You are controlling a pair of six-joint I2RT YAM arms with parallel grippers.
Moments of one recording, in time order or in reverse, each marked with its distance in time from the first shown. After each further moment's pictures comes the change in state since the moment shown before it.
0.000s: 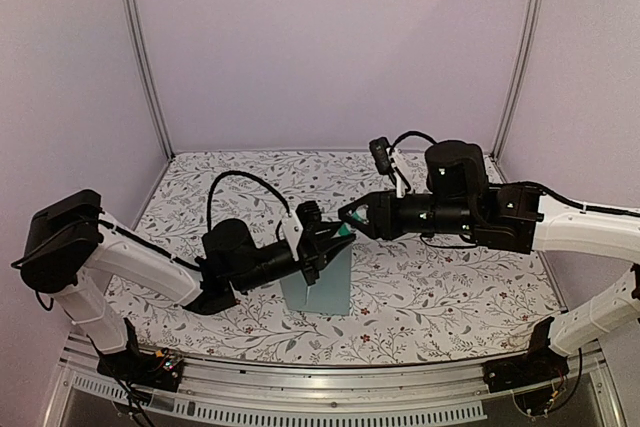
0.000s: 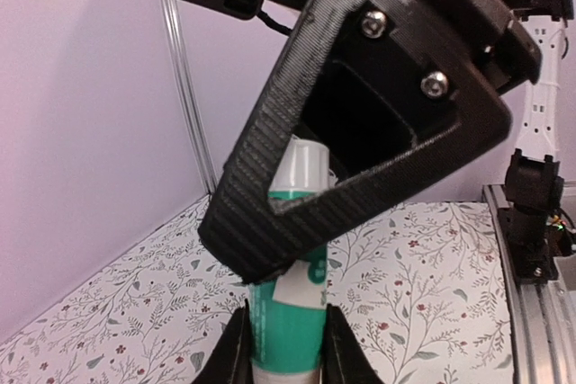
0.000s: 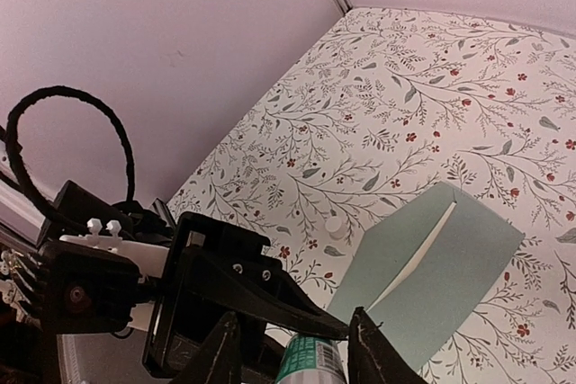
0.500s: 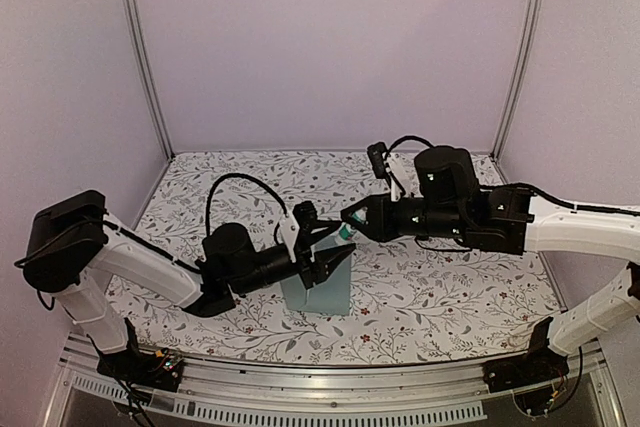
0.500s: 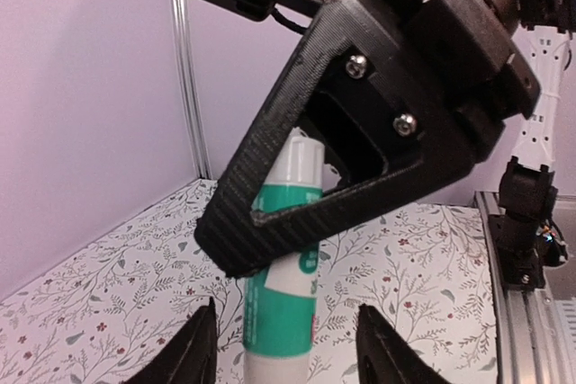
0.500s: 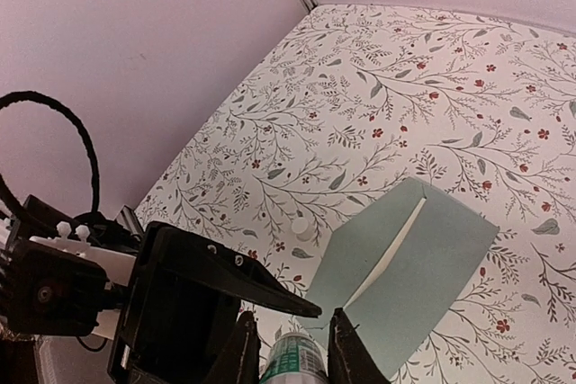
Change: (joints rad) left arm 0.005 0.016 -0.016 0.027 -0.004 -0.080; right arm 0.003 0.034 0.001 -0.001 0.075 0.002
